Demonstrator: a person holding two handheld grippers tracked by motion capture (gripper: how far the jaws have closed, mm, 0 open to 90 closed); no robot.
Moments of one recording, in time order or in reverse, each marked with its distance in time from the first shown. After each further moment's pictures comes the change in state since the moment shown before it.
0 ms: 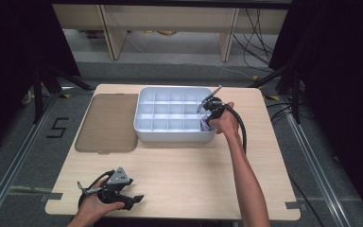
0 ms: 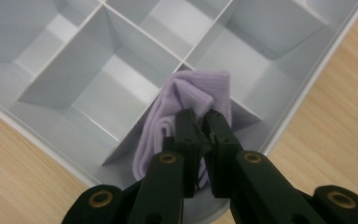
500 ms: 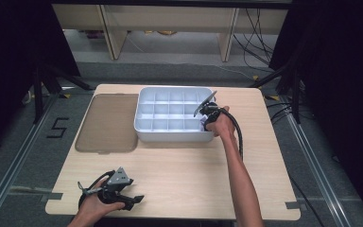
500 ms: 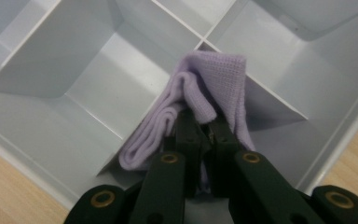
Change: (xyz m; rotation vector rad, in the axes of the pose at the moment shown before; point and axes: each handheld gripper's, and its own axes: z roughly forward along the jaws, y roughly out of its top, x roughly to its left) left arm 0.000 0.000 -0.001 0.004 -0.008 0.021; right arm 0.005 -0.001 0.027 0.068 0.017 0.020
